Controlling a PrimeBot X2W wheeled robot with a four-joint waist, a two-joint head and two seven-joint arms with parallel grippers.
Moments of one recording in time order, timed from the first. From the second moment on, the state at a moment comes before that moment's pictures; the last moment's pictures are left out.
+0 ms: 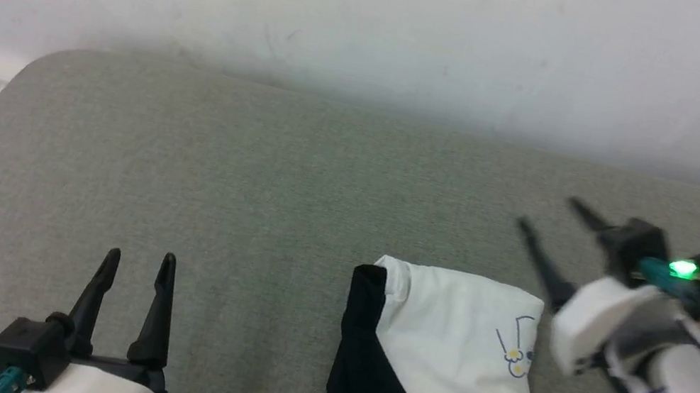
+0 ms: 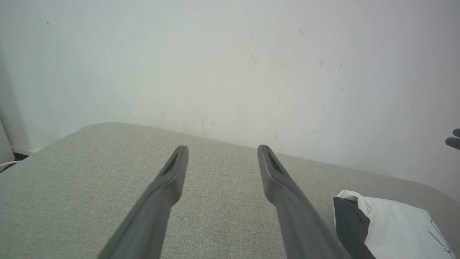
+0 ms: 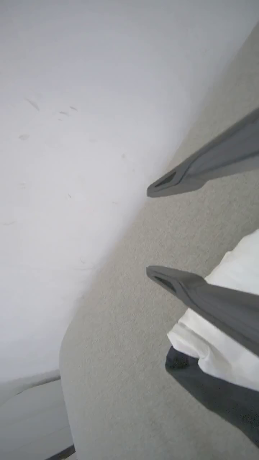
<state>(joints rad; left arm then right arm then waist) 0.09 0.05 0.02 0.02 -0.25 -0.09 -0.26 -0.41 -0.31 0.41 0.27 0.27 0.13 0.10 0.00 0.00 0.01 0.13</state>
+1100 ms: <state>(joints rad) 0.10 0.05 -0.02 -0.03 -0.10 -0.07 -0.26 0.13 -0.06 -0.06 -0.09 0.05 0.13 -0.23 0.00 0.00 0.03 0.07</state>
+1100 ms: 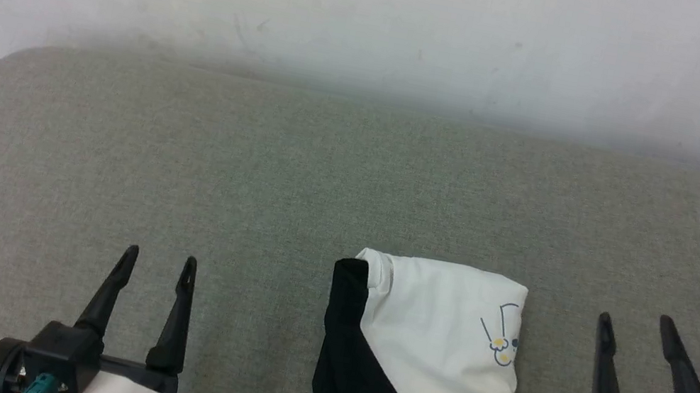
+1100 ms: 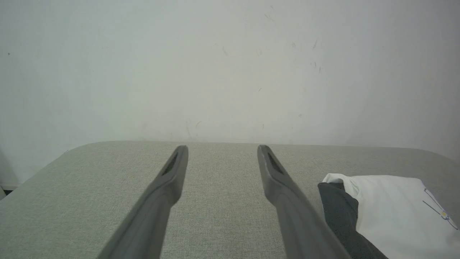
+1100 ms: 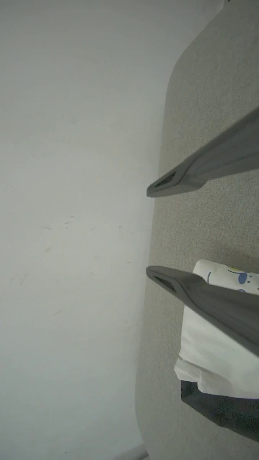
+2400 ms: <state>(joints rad) 0.03 0.05 -0.09 0.01 -0.10 -0.08 -0.26 -0.20 -0.22 0.15 0.18 0.35 0.13 0.63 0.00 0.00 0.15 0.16</state>
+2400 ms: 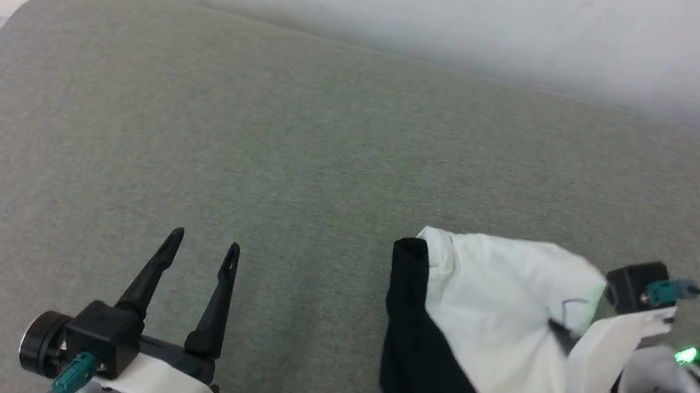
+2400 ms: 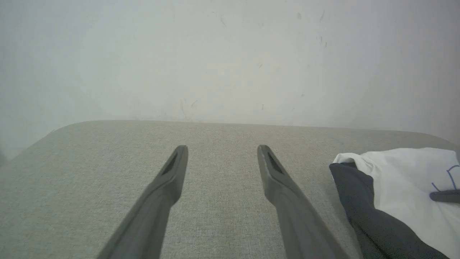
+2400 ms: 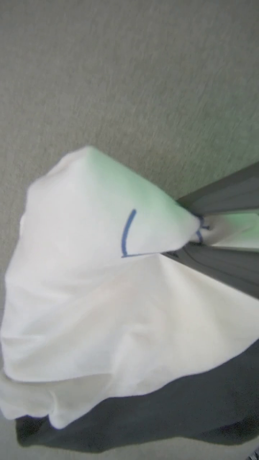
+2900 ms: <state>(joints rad) -0.14 0.05 -0.19 0.00 -0.08 -0.10 -0.26 -0.49 -0.89 0.48 0.06 0.39 0.13 0.73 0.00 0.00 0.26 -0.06</state>
